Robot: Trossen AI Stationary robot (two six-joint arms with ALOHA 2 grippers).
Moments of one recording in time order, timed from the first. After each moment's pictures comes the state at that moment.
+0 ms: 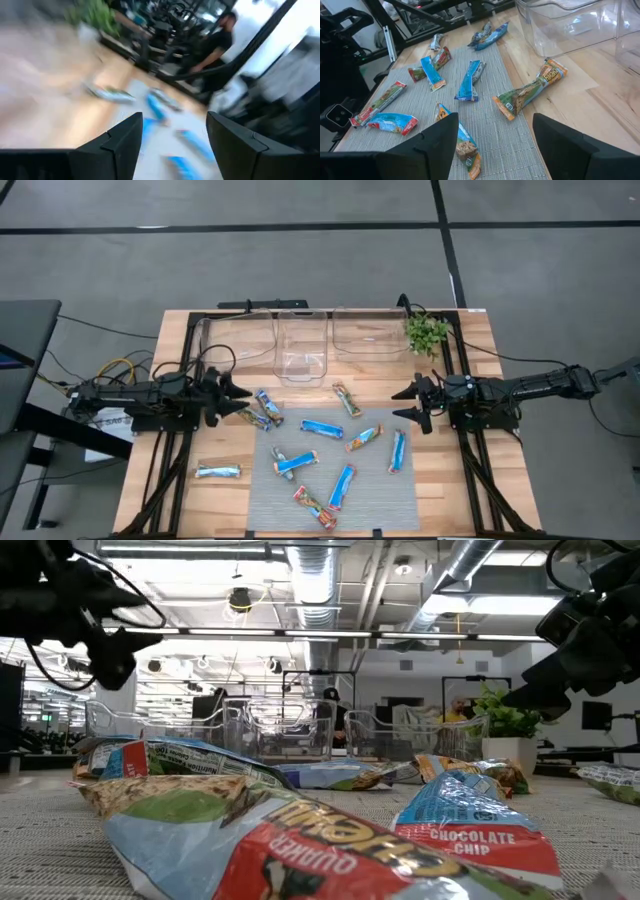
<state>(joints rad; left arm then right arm) -0.02 0.04 0.02 0.01 0.05 -0.66 0.07 0.35 0.01 0.01 0.00 0.31</state>
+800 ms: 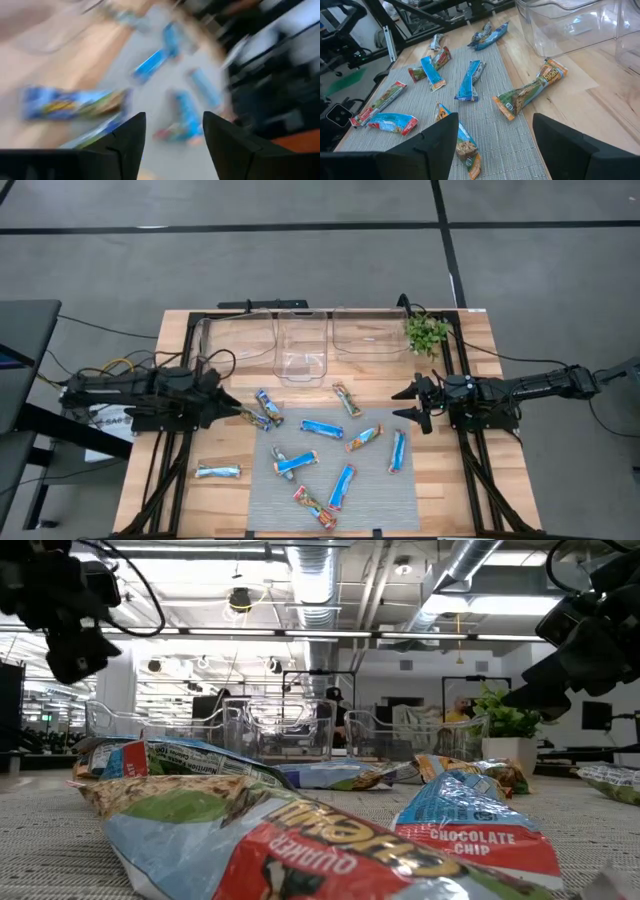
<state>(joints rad) -0.02 0.23 0.33 -0.55 0.12 -0.70 0.07 0.35 0.01 0.01 0.00 0.31</state>
